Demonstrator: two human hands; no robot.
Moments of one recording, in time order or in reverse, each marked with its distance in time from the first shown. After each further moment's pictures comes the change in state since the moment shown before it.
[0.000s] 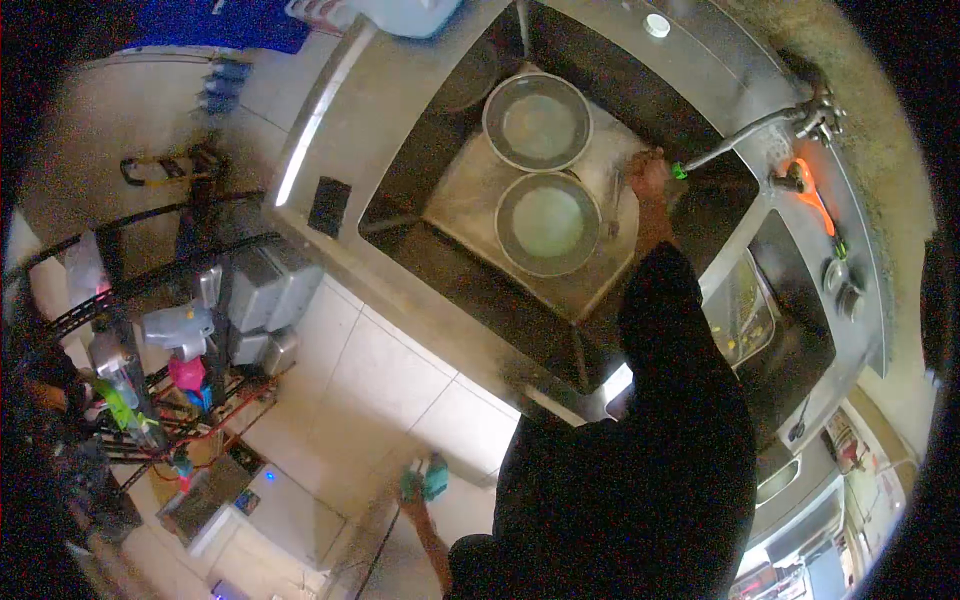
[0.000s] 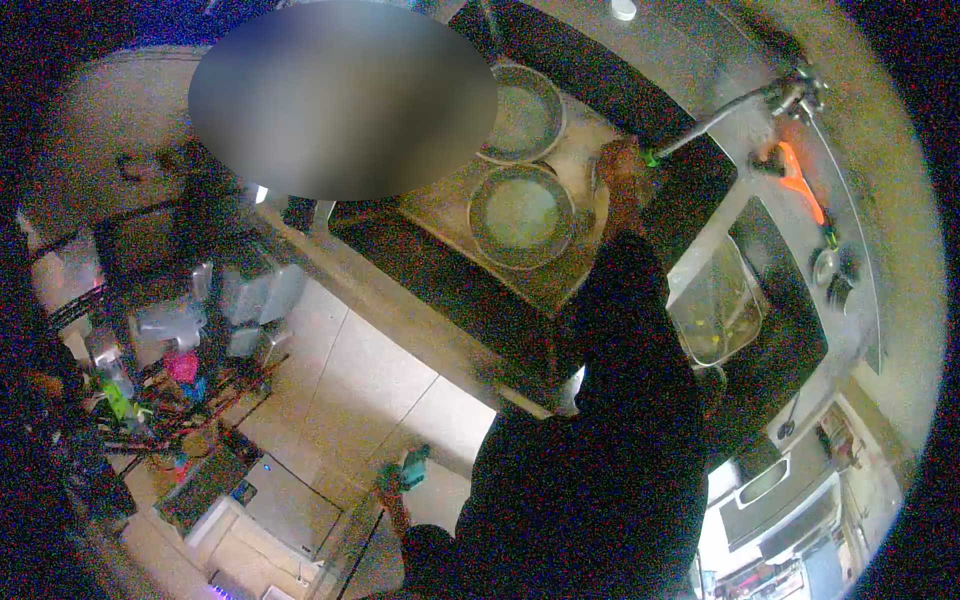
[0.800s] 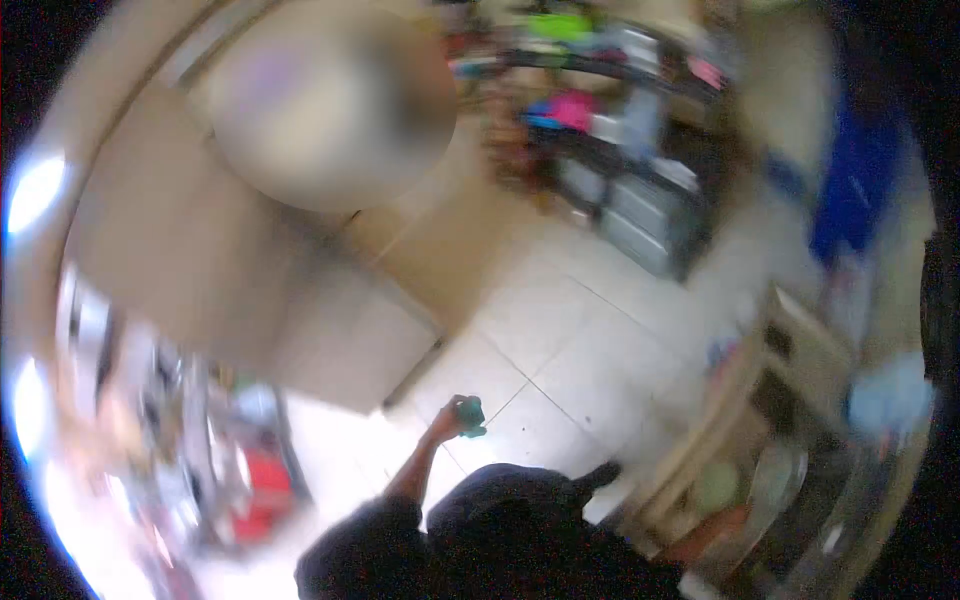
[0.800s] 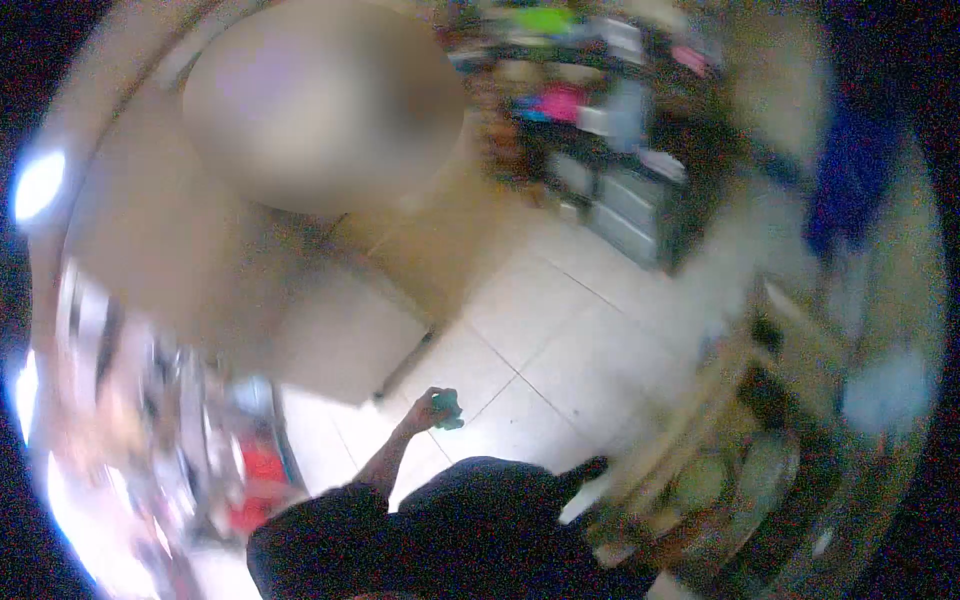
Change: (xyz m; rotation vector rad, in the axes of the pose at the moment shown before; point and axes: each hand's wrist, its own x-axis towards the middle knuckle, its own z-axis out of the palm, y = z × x) left_hand -0.170 -0.052 0.029 -0.342 0.234 0.050; right_hand -0.222 0.032 0.055 -0.423 -0.593 -0.678
